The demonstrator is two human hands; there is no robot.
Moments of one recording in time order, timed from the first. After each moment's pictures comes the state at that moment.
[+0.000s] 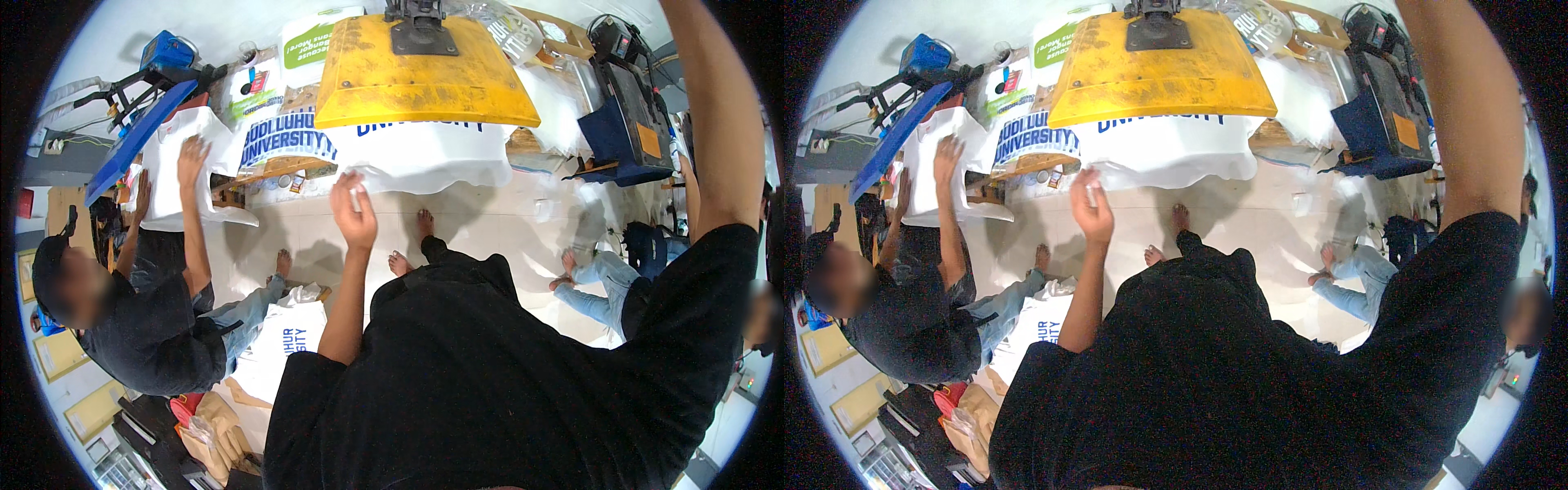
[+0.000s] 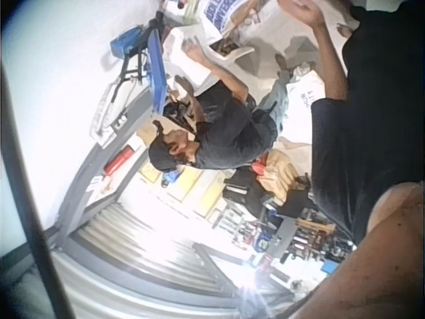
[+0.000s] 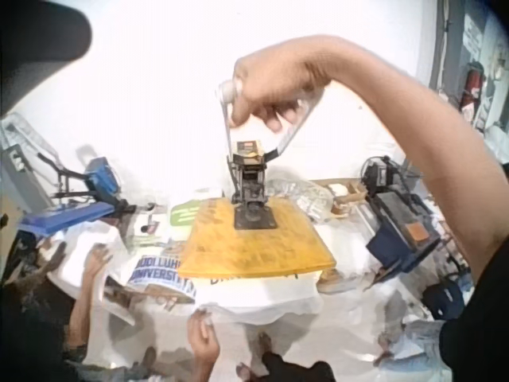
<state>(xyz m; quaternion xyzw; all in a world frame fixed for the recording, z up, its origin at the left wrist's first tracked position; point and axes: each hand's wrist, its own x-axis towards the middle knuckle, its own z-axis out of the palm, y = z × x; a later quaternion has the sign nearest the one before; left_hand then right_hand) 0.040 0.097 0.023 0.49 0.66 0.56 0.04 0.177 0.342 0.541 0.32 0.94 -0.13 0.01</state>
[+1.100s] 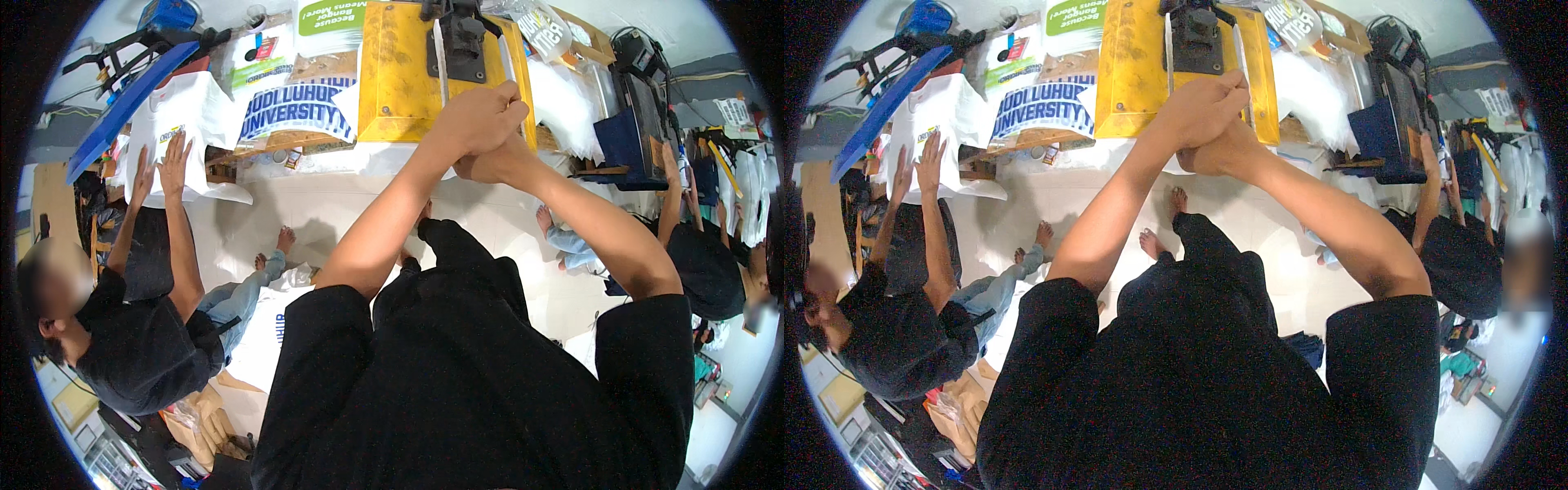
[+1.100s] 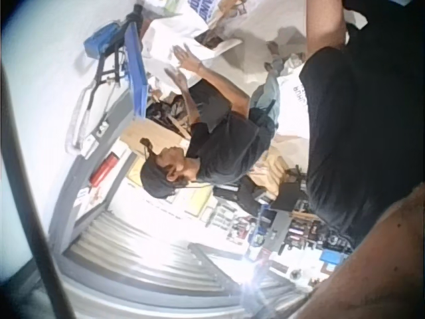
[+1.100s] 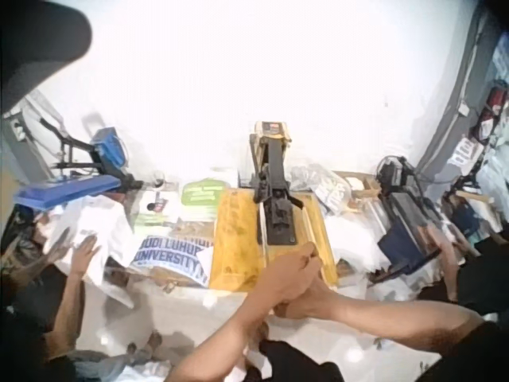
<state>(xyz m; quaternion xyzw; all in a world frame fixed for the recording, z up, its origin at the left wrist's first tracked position) 0.090 0.258 0.176 0.67 0.54 0.37 0.35 0.215 0.267 0.155 0.29 0.93 -0.20 -0.08</state>
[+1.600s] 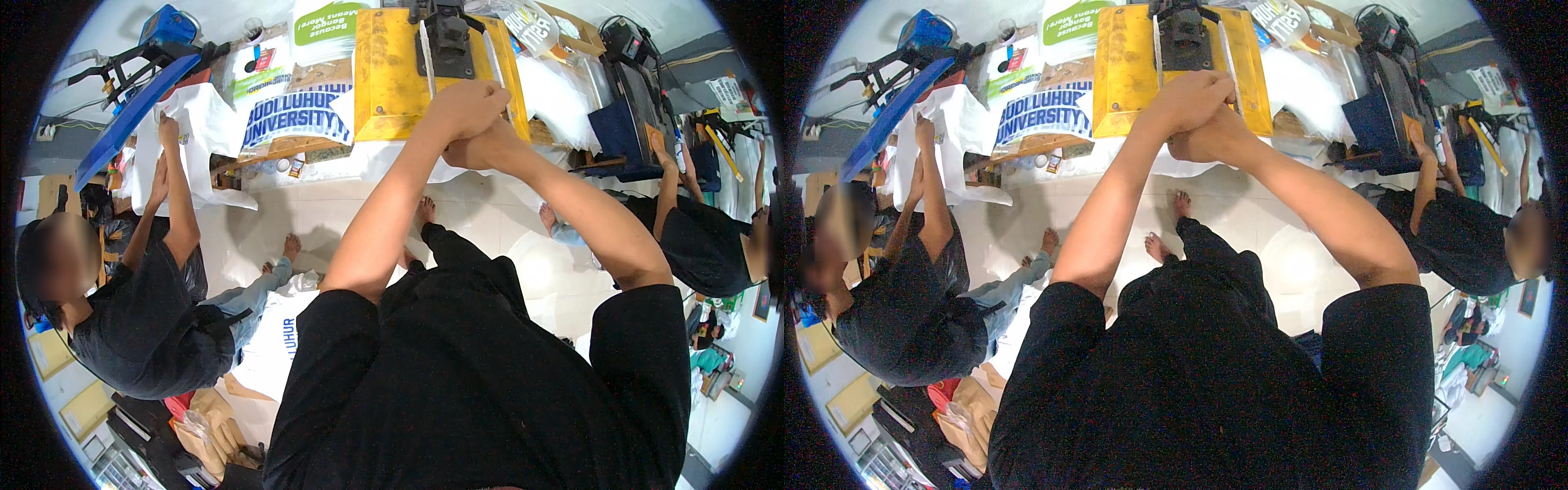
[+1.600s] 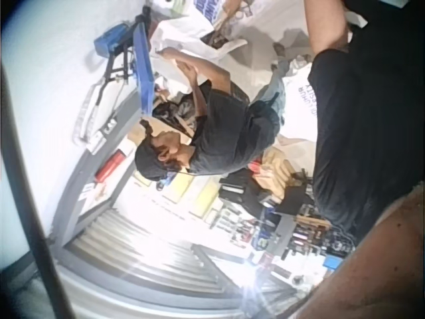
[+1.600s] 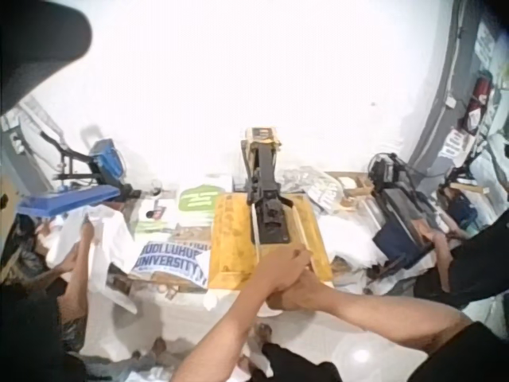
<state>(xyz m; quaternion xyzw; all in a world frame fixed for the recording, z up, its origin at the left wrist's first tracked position) 0.091 0.269 0.169 0.68 0.55 0.30 0.37 0.209 0.252 0.184 0.37 0.90 -0.21 -0.01</state>
